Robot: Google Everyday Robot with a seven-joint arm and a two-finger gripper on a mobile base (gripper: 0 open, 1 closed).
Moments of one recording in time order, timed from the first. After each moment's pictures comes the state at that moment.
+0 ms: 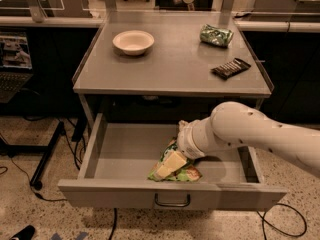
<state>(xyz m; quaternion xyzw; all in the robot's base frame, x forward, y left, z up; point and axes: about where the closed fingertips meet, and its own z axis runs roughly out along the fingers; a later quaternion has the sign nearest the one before) 0.519 -0.039 0.684 -0.51 0.79 0.15 0.31</state>
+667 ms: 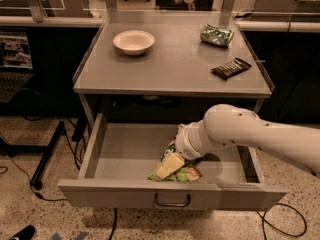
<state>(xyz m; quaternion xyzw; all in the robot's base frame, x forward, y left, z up) 0.526 -0.036 0.658 -0.51 0.80 0.14 0.28</state>
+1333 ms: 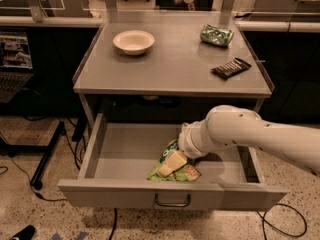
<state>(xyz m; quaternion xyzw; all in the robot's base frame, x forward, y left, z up) 0.537 -0.049 0.653 -0.50 0.81 0.13 0.29</state>
